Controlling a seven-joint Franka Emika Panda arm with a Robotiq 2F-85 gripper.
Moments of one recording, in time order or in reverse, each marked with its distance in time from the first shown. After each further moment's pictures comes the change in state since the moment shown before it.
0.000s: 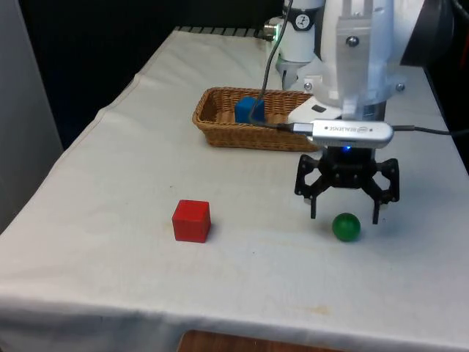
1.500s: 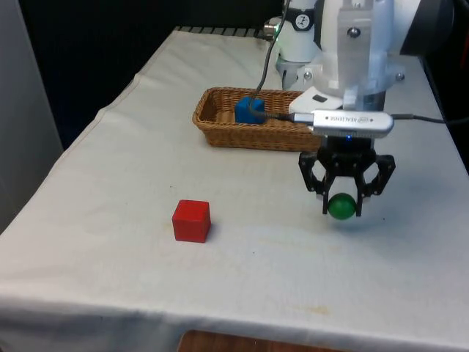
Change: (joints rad) arm 0.011 -0.052 -0.010 -0.057 -0.016 -0.026 -0.038
